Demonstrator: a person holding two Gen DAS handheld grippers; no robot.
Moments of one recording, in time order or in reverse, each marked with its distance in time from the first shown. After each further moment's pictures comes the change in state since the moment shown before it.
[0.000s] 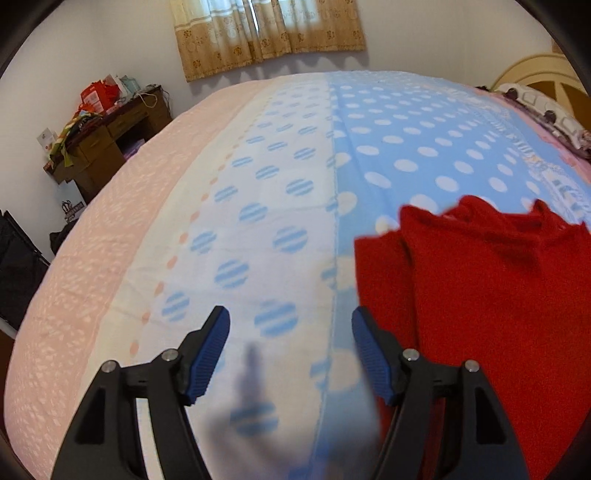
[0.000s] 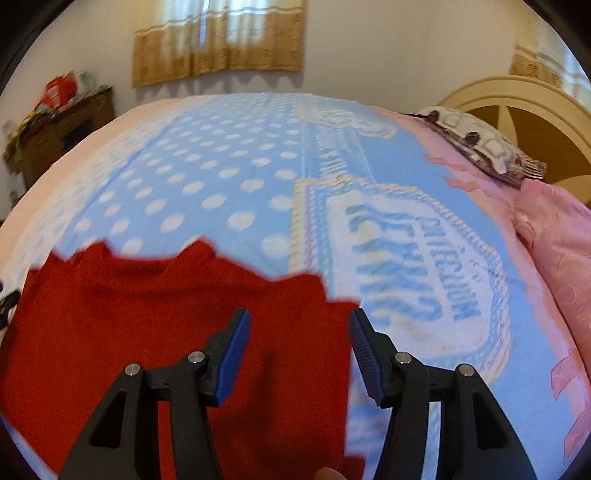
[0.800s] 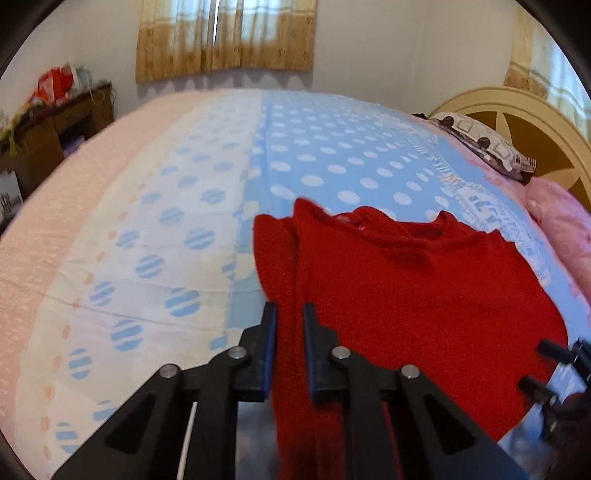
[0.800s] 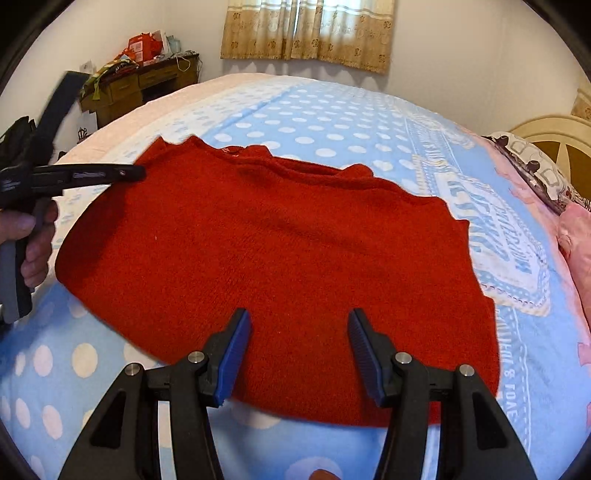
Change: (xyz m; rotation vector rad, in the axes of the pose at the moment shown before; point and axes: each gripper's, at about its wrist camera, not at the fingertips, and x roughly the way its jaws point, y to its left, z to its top) left arm -0.032 -0.020 -0.008 -0.007 -0.060 -0.307; right arm -0.073 0.096 -0.103 -0.206 -0.001 0.176
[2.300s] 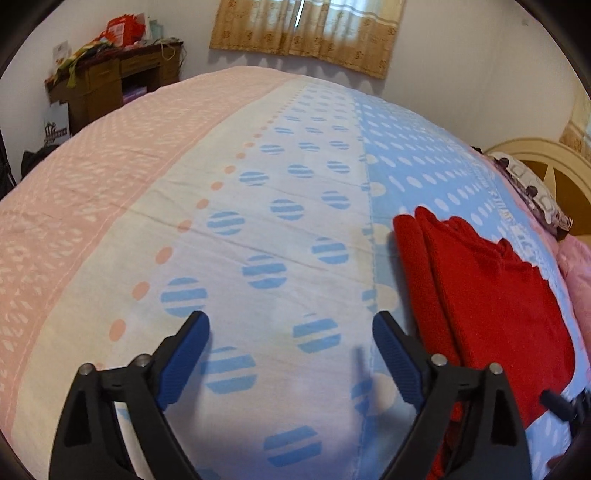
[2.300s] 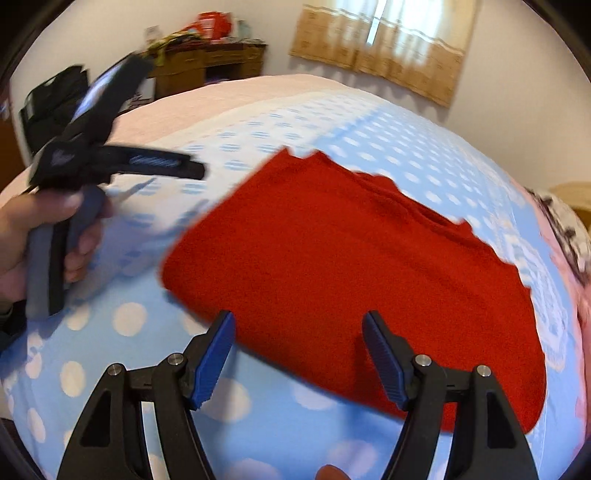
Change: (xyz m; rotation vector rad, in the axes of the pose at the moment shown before) left arm -0.013 0.106 -0.043 -0.259 0.032 0.075; right arm -0.008 0.138 0.010 -0.237 -0.024 0.087
